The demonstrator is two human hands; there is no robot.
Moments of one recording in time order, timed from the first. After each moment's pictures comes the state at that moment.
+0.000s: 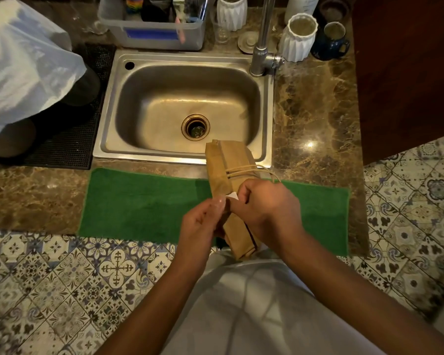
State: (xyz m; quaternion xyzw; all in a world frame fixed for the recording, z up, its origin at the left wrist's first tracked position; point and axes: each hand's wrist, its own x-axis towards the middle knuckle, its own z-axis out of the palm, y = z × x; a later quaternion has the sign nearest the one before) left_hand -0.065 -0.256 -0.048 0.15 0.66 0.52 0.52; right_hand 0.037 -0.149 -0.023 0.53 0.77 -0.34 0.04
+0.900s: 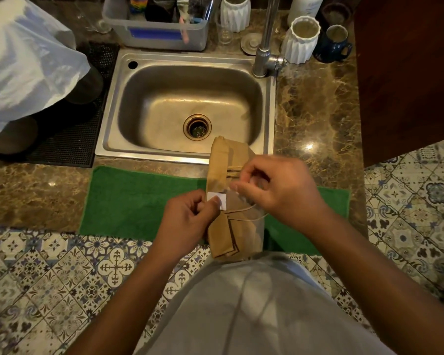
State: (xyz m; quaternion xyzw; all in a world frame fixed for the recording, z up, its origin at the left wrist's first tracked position) left_hand -0.106 -0.256 -0.047 0.30 0.72 0.43 0.46; right_hand 0.047 -0.118 -0.003 0.36 0.85 -0.36 -0.10
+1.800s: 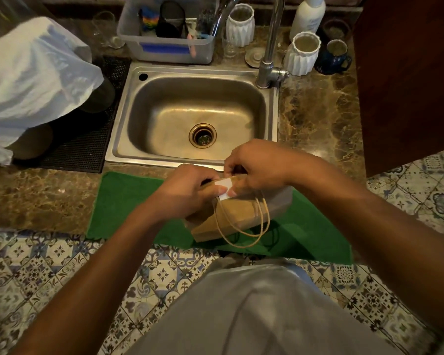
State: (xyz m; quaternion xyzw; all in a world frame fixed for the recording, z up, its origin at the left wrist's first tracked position) left_hand -0.156 -0.200 -0.020 0.60 0.70 0.14 0.37; right_hand -0.004 -0.063 0.001 0.17 0.93 -0.29 0.16
